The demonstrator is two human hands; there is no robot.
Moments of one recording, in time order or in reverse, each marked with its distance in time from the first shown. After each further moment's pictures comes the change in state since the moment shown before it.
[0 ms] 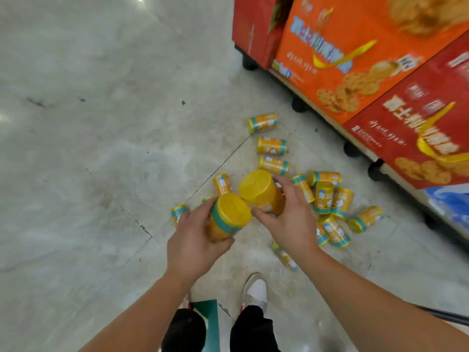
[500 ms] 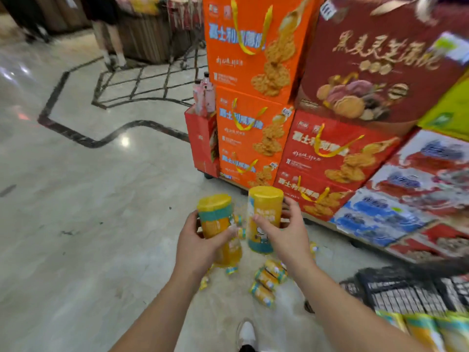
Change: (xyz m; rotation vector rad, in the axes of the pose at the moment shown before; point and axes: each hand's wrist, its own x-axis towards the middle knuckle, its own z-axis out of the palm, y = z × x) left_hand -0.229 0.276 -0.189 -0.694 0.071 0.178; right_hand -0.233 -0.161 -0.312 0.677 0.356 0.080
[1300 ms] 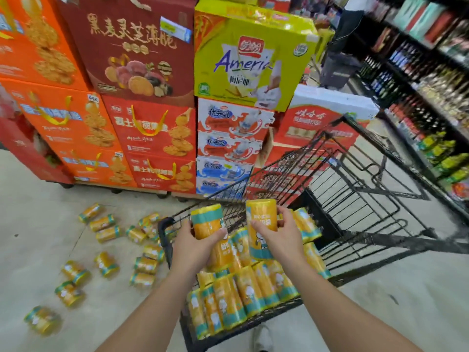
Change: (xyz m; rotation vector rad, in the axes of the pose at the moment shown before) left_hand -0.283 0.013 0.382 0.118 -0.456 -0.178; right_hand -0.148 0.108 -0.482 -0.173 0.408 0.269
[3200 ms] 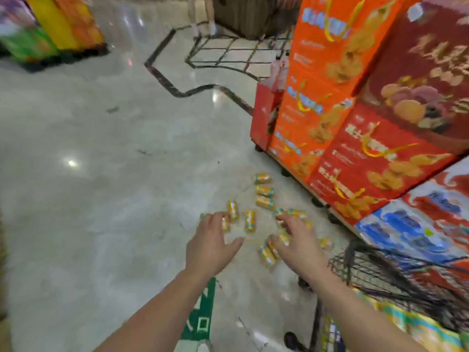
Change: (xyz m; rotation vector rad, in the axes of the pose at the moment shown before) left_hand -0.120 -0.092 -0.348 0.657 0.699 -0.117; right_hand -0.167 -0.106 0.321 -0.595 -0.762 -0.801
